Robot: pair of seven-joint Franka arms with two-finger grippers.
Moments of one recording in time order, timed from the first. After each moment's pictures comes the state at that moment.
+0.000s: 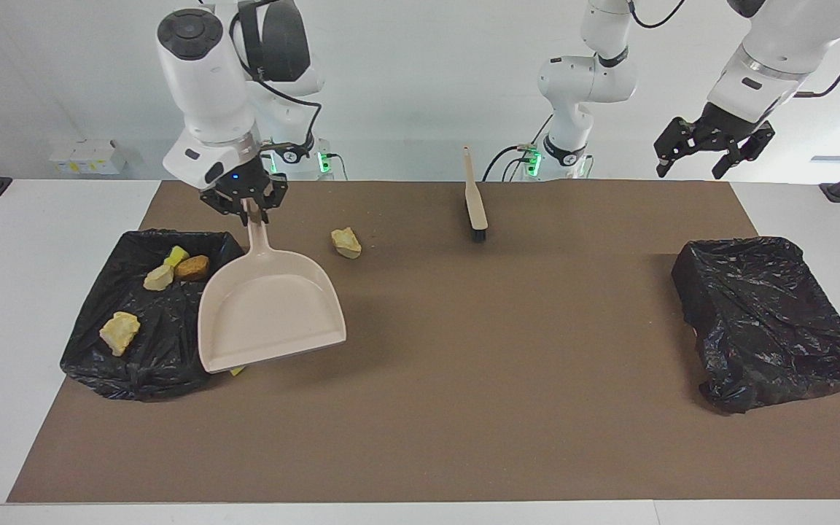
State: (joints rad) left arm -0.15 -0.02 0.07 -1.47 -0.02 1.41 0.01; right arm 0.14 0.04 0.07 -1.68 -0.06 1.66 0.02
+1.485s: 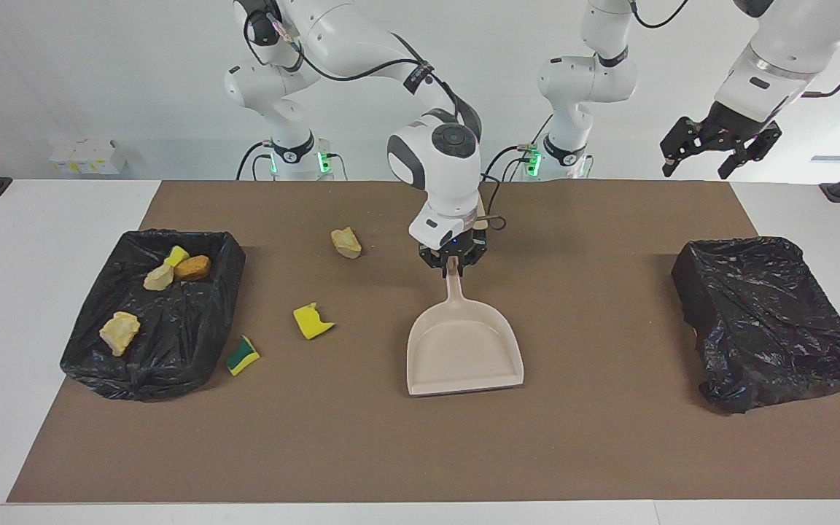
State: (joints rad) left arm -0.13 -0.02 0.07 -1.47 -0.02 1.41 0.03; right arm 0.61 0.41 0.07 -1.66 -0.01 2.14 0.64
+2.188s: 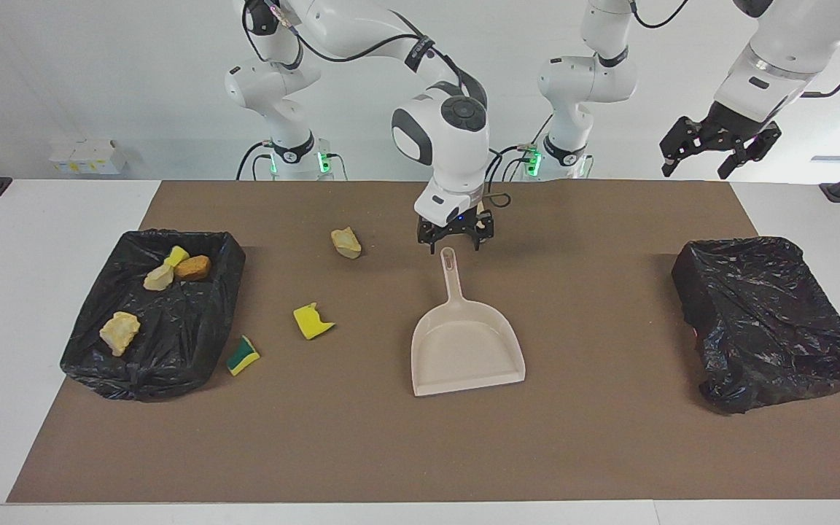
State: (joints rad) left arm -0.13 -0.02 0.07 -1.47 -0.02 1.41 0.03; right arm 0.65 0.33 0.08 -1.66 -0.01 1.99 0.68
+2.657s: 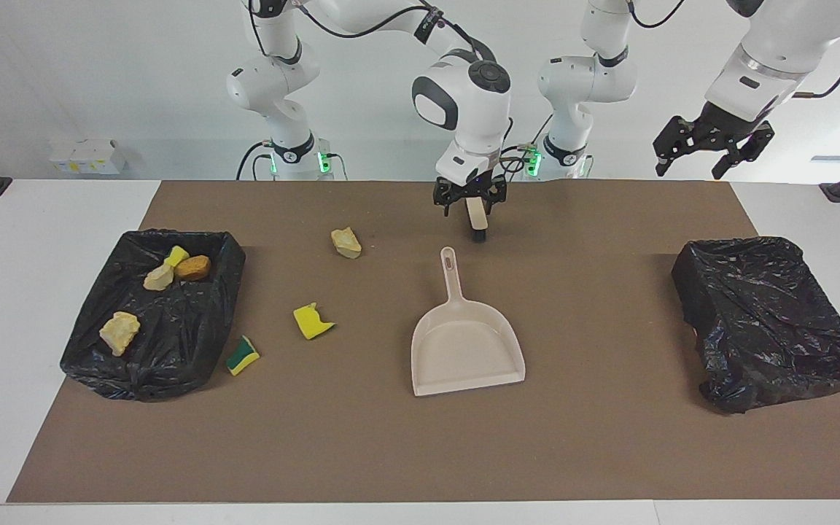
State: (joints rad) left arm -0.13 -0.02 0.05 -1.47 -0.02 1.41 0.03; right arm 0.80 0.22 0.08 -1.82 0.00 2.02 0.83
